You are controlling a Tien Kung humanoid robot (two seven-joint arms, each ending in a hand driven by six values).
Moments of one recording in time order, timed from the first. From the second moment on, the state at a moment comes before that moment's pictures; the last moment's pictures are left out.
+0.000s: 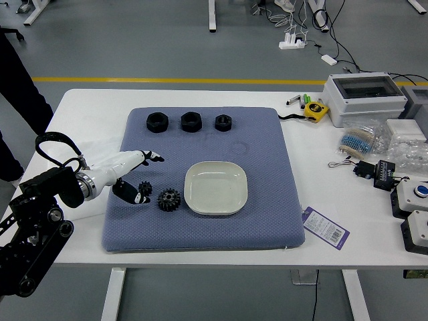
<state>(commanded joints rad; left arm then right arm) -0.40 0.23 -1.21 -1.30 2.15 -0.39 0.05 0.14 -0.25 0.36 0.27 0.25 -0.28 0.01</state>
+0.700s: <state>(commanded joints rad) -0.47 0.23 -1.13 -1.19 2.23 -0.36 0.06 0.14 -0.25 0.35 0.27 0.26 -0.28 0.01</state>
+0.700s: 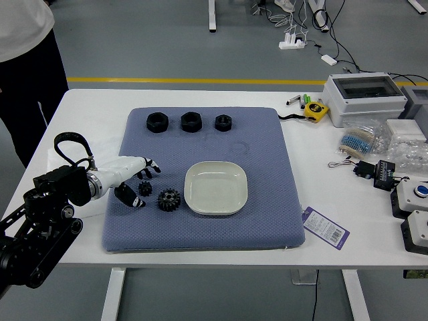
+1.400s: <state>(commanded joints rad) -0.49 0.23 -1.13 -1.16 2.19 -0.36 0.08 0.15 -0.25 0.35 0.27 0.27 -0.28 0.01</state>
